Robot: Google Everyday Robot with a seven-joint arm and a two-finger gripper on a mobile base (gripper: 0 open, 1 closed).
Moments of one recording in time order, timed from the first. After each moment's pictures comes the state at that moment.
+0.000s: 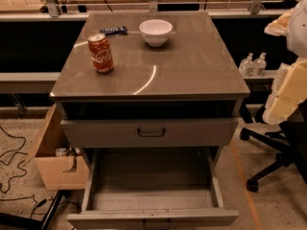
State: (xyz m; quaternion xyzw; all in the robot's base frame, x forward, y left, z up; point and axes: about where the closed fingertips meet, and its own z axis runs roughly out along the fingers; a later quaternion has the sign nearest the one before) arm 0.436 -0.207 1.006 -0.60 0.77 -0.07 0.20
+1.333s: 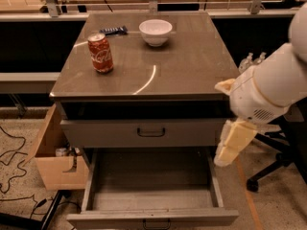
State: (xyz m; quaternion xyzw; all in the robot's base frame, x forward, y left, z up) arm 0.438 -0.148 0.877 -0.63 0.74 0.04 0.21
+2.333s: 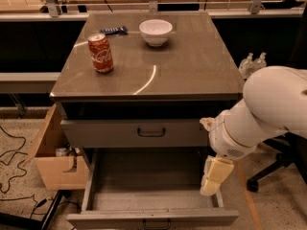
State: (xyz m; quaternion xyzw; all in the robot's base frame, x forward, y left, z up) arm 0.420 -0.130 0.772 -0.65 0.74 0.05 0.18
